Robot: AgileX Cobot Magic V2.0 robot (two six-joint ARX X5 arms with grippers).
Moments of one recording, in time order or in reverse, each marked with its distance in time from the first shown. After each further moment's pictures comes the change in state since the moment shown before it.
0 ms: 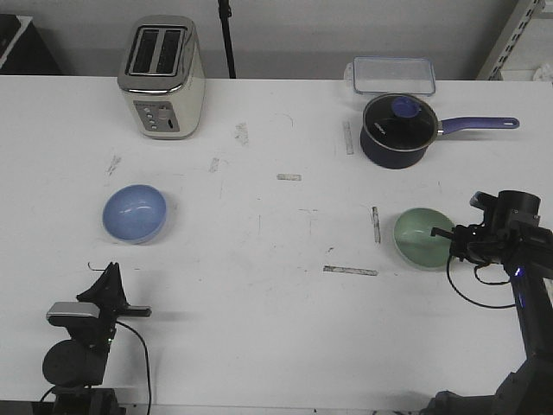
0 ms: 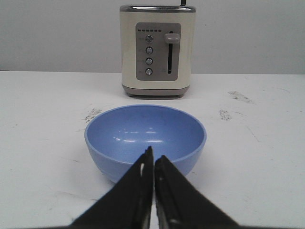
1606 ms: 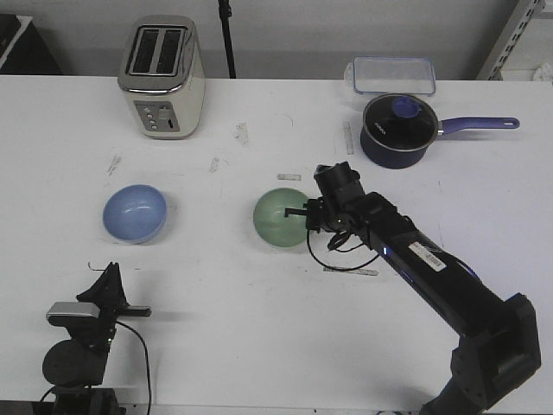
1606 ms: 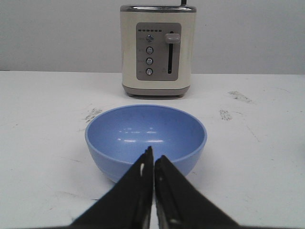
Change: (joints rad) left arm 0.000 0.000 0.000 0.000 0.000 0.000; right arm 0.828 0.264 0.297 0.123 0.162 0.512
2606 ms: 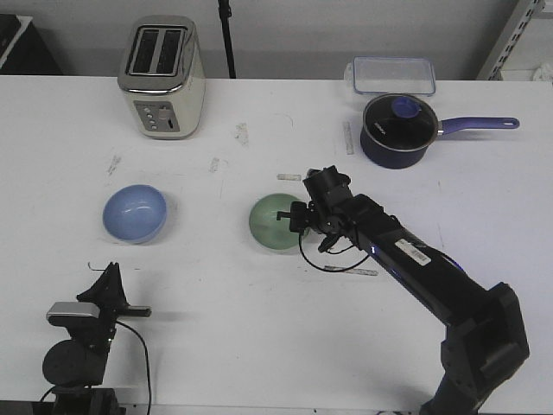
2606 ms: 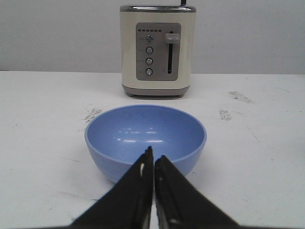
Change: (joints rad) left arm 0.000 0.000 0.000 0.000 0.000 0.000; right arm 0.025 0.050 0.002 0.021 0.019 0.027
